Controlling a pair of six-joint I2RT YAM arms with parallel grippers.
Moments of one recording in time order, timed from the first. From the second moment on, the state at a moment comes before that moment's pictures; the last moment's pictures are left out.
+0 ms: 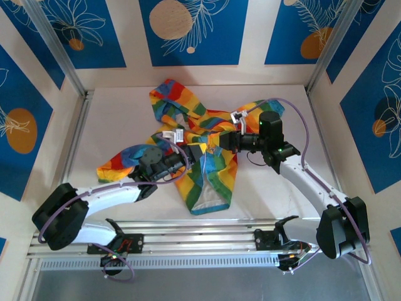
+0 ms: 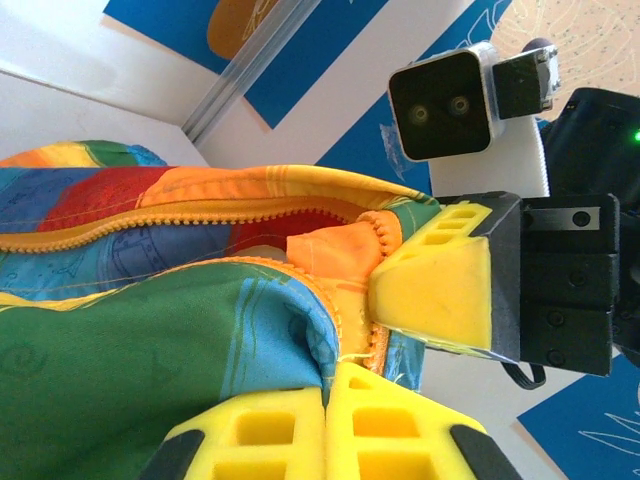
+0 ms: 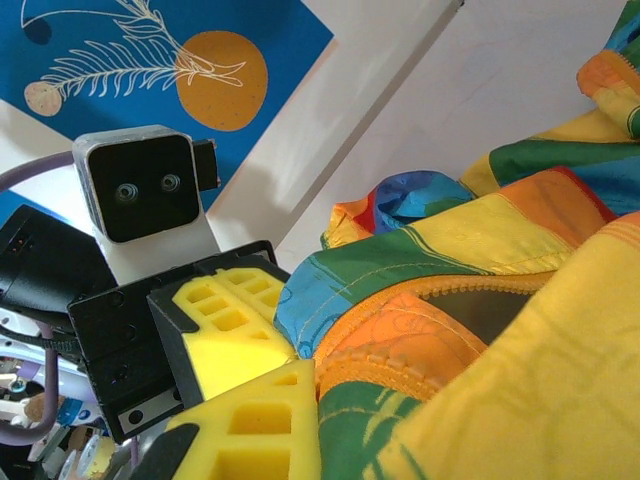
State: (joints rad) left arm -0.79 1.33 0.58 0.80 0.24 -0.77; right arm 0.35 1.21 0.86 -0.02 -0.93 0.51
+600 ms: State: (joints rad) left arm -0.79 1.33 0.58 0.85 0.25 -0.79; right arm 0.34 1.25 0.86 0.03 -0.99 0.53
